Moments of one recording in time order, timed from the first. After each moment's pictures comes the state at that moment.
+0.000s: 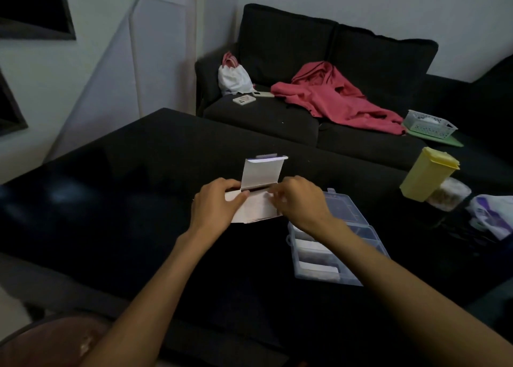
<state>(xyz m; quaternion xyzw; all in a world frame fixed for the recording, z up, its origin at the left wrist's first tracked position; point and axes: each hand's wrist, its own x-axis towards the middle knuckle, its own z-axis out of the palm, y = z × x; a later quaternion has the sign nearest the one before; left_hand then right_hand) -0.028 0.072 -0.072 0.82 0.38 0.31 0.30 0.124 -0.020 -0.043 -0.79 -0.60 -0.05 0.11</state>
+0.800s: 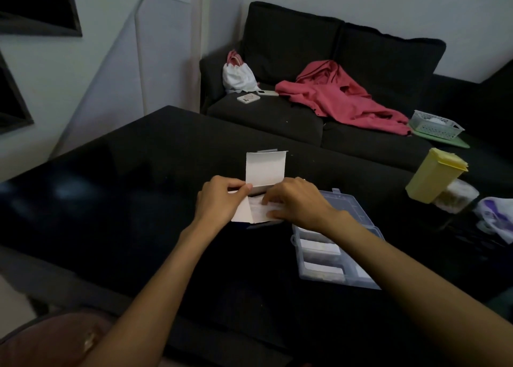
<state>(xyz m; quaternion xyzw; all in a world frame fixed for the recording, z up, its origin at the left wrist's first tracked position) -0.026 0.077 -0.065 0.78 0.40 0.30 0.38 0.122 -0.014 -0.035 -0.71 -0.70 -0.01 0.05</state>
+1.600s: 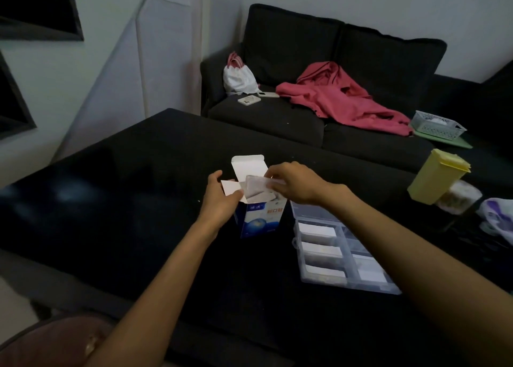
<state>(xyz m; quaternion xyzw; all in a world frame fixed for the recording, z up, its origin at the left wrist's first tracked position) -0.018 0.088 -0.068 0.60 0.43 0.29 0.61 0.140 0.021 -0.013 -0.74 -0.66 0.10 0.08</state>
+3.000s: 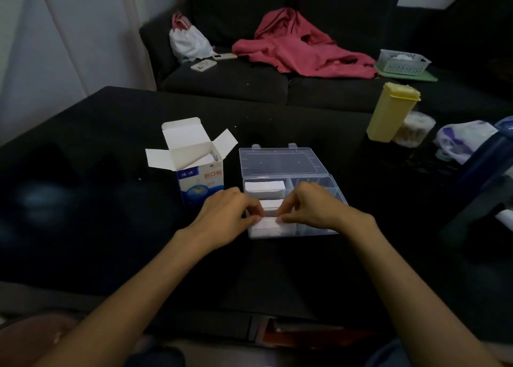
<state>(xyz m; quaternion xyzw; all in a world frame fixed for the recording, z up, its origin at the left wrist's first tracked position) 0.031 -0.019 -0.091 0.97 0.17 0.05 0.16 0.187 -0.131 -0.082 -0.80 -0.54 0.21 0.14</state>
